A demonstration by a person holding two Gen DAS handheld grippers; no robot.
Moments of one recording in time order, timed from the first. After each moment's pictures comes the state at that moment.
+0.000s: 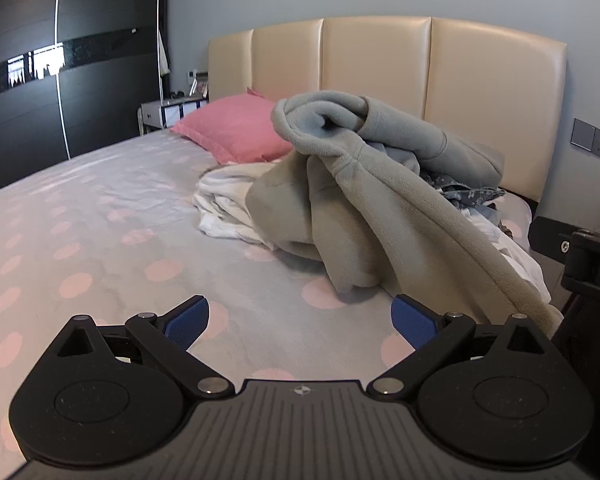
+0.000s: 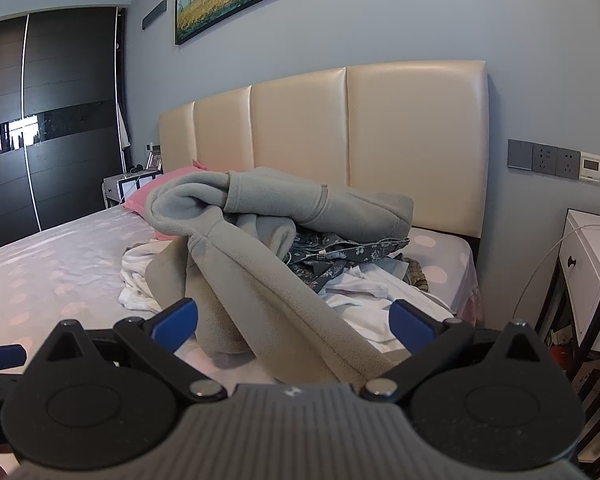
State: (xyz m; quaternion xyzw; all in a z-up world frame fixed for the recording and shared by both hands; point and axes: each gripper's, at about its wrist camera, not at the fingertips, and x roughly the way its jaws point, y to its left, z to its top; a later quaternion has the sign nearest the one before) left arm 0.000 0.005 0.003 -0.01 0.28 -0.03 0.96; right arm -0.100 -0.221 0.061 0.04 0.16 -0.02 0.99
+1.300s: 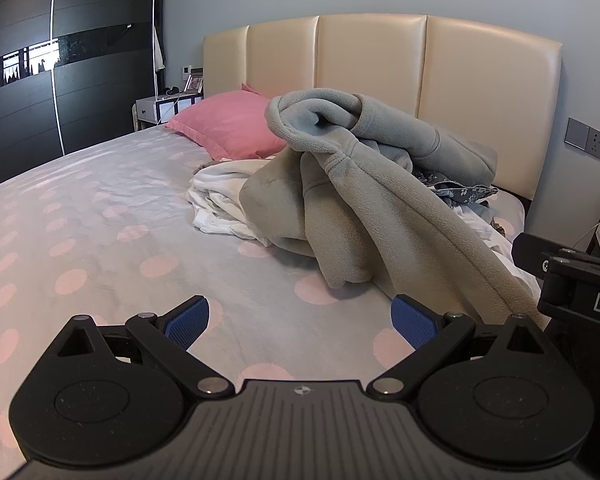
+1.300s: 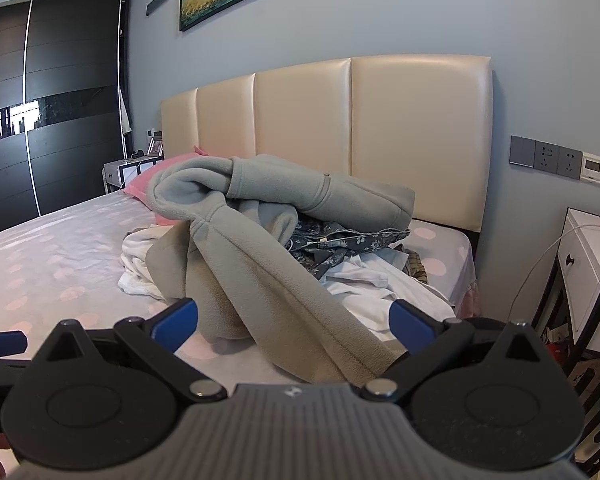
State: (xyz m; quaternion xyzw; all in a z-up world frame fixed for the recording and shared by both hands) left arm -0.007 0.005 0.007 0.00 0.29 -0.02 0.96; right arm -0.101 -0.218 0.061 0.02 0.19 -0.02 0.98
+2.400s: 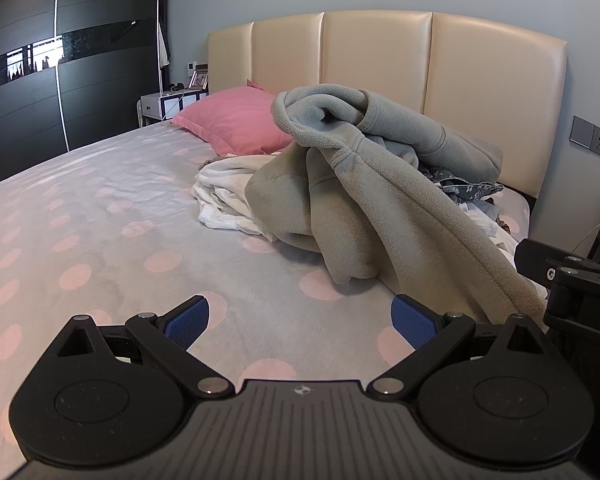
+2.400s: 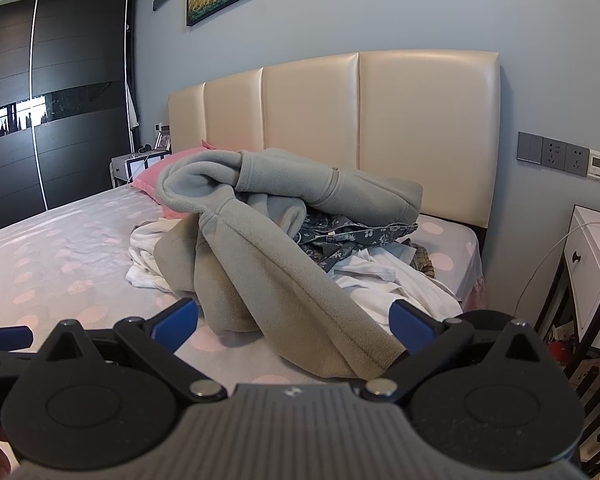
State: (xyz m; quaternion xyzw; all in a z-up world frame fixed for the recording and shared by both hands) left arm -0.007 0.005 0.003 0.00 0.29 -0.01 0.96; right arm -0.102 -0.216 0.059 0.02 0.19 -0.01 0.98
